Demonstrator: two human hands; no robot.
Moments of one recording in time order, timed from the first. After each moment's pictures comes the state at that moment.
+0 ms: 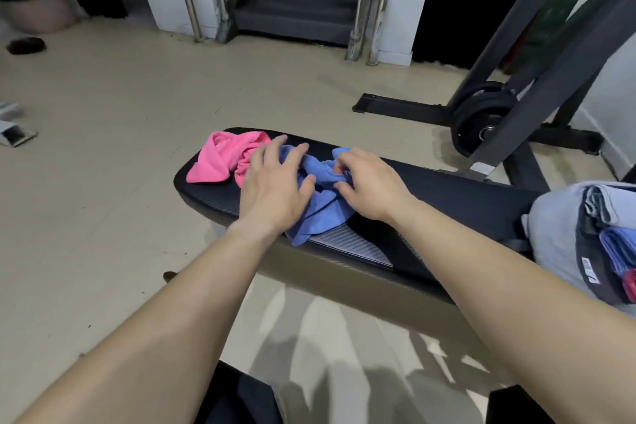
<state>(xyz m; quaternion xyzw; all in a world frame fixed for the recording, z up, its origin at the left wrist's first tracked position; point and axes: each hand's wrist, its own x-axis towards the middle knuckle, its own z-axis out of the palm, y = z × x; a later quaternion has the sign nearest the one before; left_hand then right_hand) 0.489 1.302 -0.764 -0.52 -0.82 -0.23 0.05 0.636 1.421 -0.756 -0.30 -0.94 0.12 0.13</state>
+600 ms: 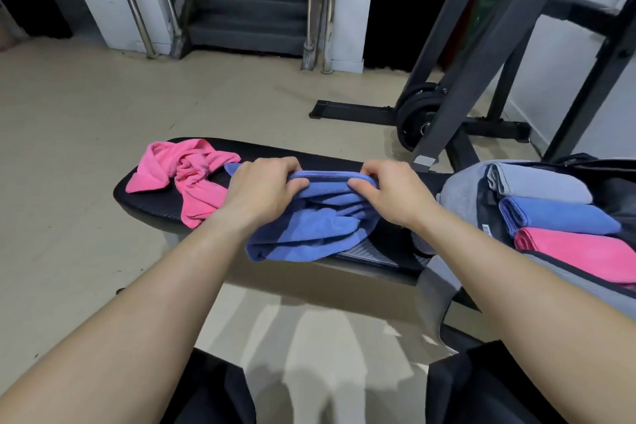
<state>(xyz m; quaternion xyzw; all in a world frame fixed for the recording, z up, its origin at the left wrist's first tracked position) 0.572 1.325 -0.730 -0.62 -0.76 -0.20 0.02 0.786 1.428 -0.732 -0.40 -0.88 0.17 0.18</state>
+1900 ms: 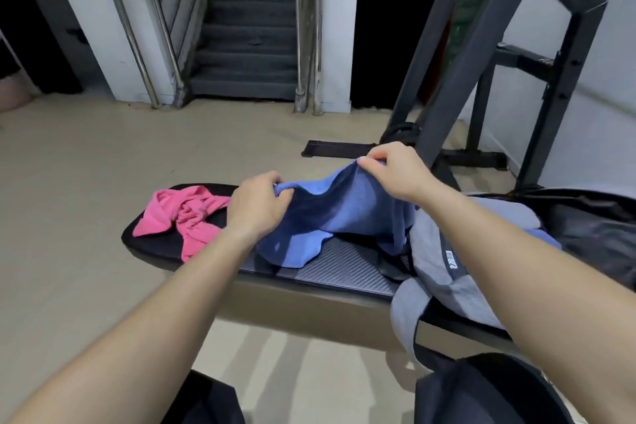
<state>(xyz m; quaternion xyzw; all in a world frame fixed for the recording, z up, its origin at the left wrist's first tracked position) 0.597 1.333 -0.681 -0.53 -0.79 -0.31 0.00 0.824 1.451 -0.625 -0.43 -0.85 0.18 0.25</state>
